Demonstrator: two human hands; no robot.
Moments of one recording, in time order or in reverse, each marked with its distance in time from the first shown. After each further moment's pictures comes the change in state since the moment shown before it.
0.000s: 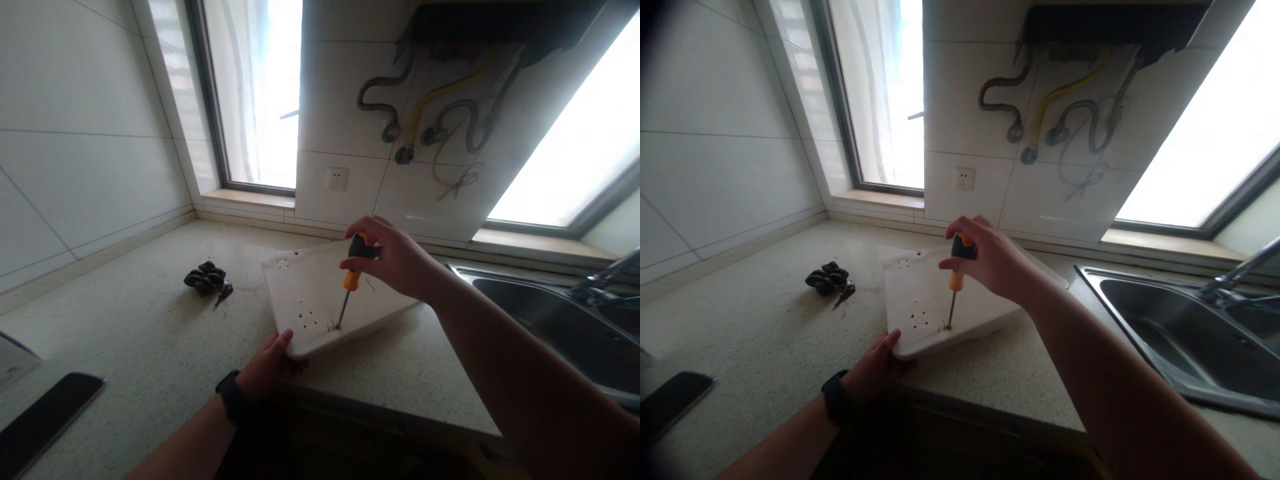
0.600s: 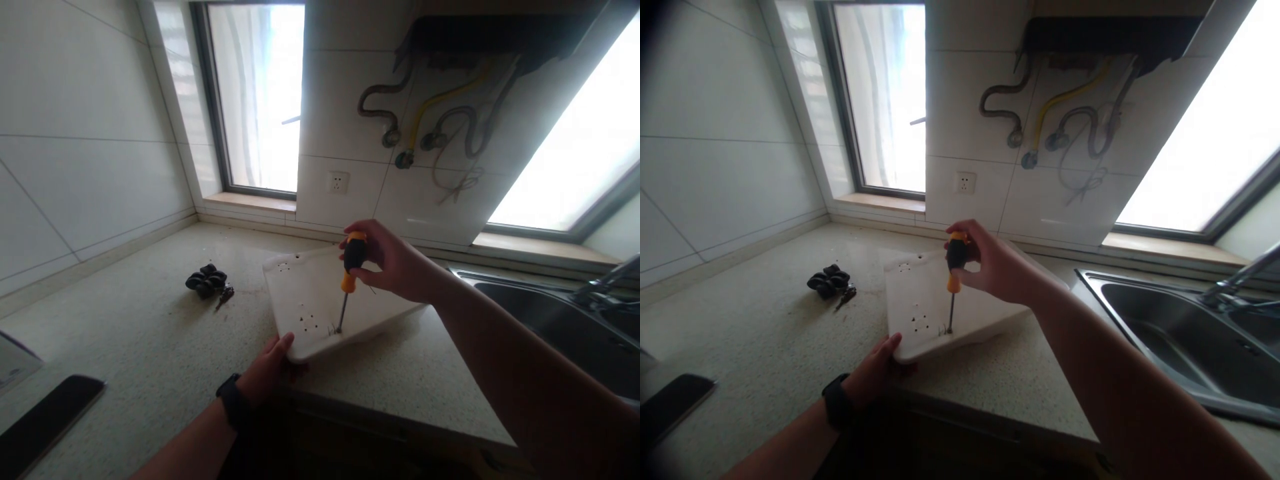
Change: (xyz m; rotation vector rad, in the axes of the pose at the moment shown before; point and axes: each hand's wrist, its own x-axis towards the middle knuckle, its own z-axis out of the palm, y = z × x) left_hand 0.003 -0.006 -0.004 -0.008 -0.005 0.009; right_hand -0.005 0.012 0.002 0.311 -0.128 -0.047
